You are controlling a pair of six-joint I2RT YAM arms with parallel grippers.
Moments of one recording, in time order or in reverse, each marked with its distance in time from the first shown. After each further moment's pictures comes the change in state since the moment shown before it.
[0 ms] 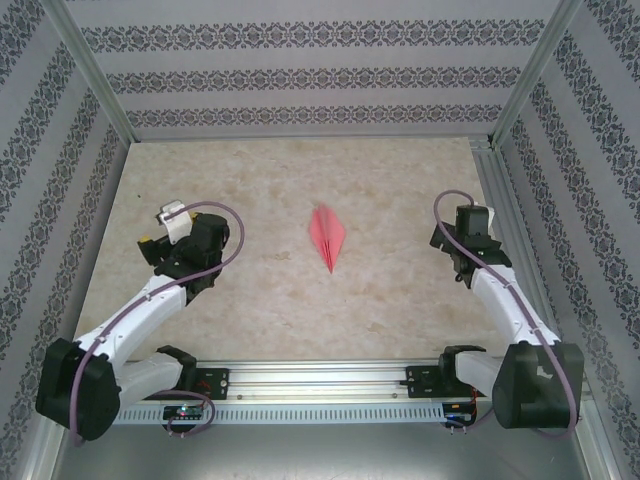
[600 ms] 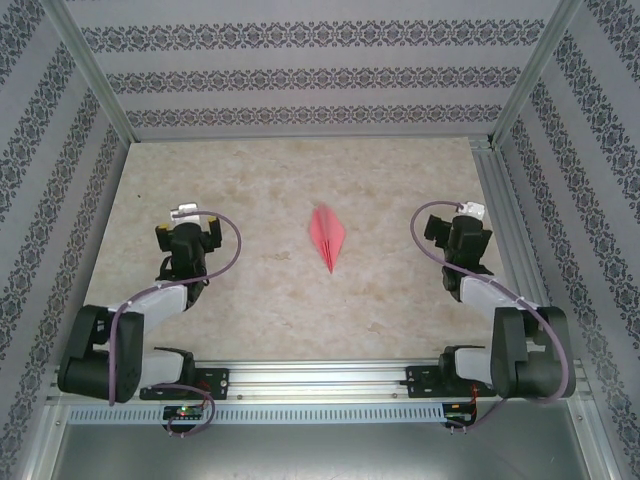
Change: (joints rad) left arm 0.251 0.237 -0.255 0.808 0.694 0.387; right arm 0.000 0.187 -0.222 0.816 -0.061 -0.164
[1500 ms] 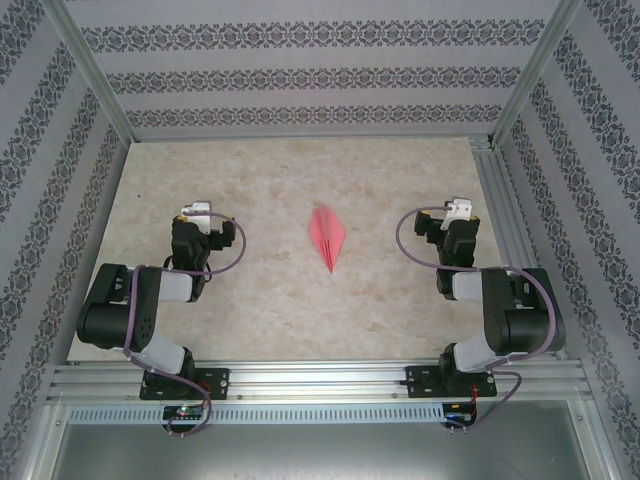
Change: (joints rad) left arm 0.043 0.217 0.024 0.238 0.288 0.044; right arm 0.001 0.200 -0.041 0.365 -0.114 -0.063
